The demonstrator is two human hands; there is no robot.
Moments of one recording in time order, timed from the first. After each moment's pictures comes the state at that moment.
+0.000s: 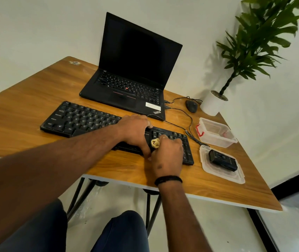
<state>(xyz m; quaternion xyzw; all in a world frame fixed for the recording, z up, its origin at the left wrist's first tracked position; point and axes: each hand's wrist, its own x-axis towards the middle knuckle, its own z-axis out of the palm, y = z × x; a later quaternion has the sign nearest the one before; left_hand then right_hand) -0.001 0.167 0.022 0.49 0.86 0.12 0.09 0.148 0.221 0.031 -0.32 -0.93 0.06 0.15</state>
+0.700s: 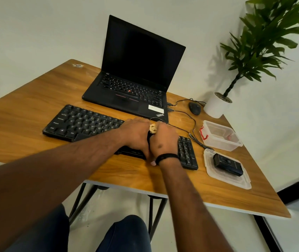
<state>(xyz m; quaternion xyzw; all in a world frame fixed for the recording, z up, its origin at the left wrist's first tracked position) -0.005 0.166 0.018 0.48 0.86 0.15 0.10 0.088 0.246 0.036 -0.28 -0.94 0.10 0.16</state>
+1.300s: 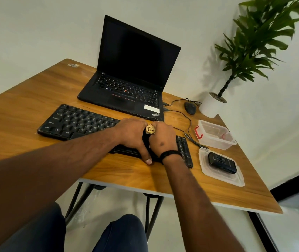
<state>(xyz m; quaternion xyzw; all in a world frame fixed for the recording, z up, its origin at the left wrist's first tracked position) 0.000 0.161 0.026 0.47 0.86 0.15 0.12 0.094 0.257 0.043 -0.22 -0.96 0.13 0.13</state>
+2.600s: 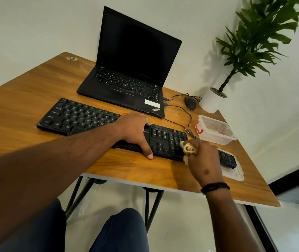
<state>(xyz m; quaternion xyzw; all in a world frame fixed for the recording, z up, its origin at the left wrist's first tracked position) 0.005 0.160 0.026 0.47 0.86 0.14 0.12 0.203 0.287 0.056 -0.32 -0.93 0.12 0.15</state>
